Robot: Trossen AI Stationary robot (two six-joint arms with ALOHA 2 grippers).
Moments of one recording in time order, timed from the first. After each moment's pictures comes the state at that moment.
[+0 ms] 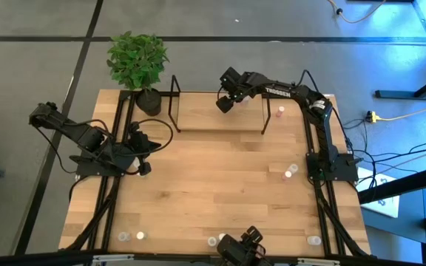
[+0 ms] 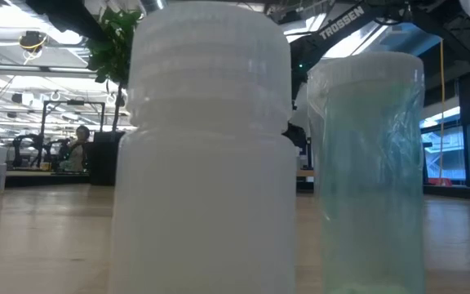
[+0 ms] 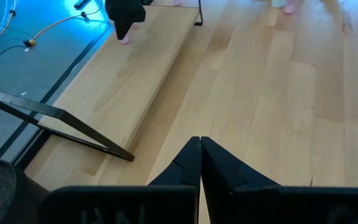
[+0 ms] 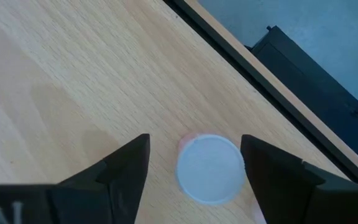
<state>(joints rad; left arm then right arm) -0.46 0.81 0.85 -0.88 -0.73 -0.51 -0.59 2.10 1.70 -0.73 0.10 0.20</state>
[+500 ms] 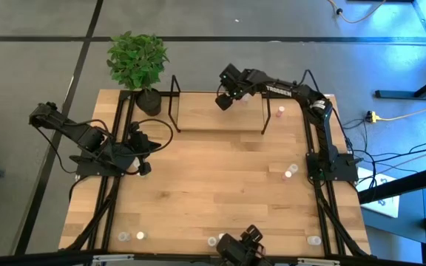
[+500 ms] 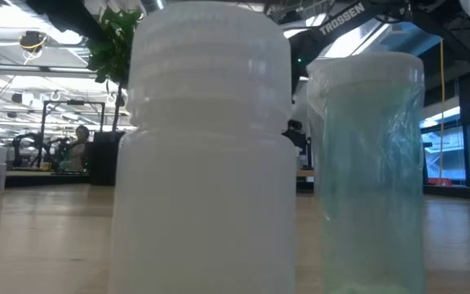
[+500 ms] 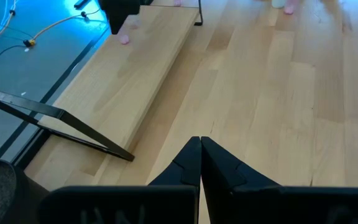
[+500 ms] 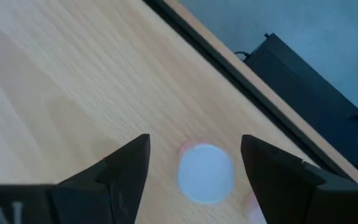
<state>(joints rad) -0.46 0.81 0.85 -0.88 -0.73 -0.51 -0.59 2.09 1.76 -0.77 0.10 0.20</state>
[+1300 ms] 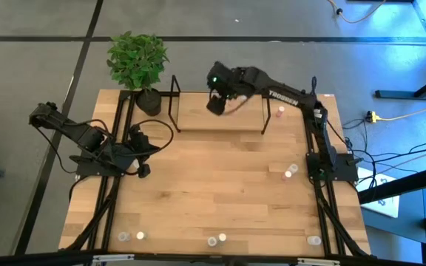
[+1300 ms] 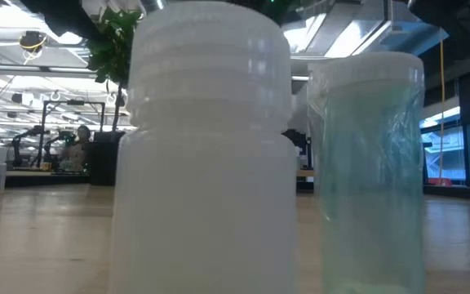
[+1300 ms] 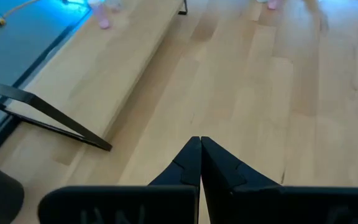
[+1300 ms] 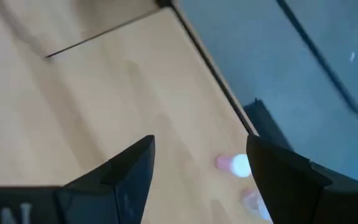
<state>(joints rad) -0.46 0.81 0.85 -0.88 -0.65 -0.58 -0.33 2.09 2.23 -1.15 0.27 0.05</state>
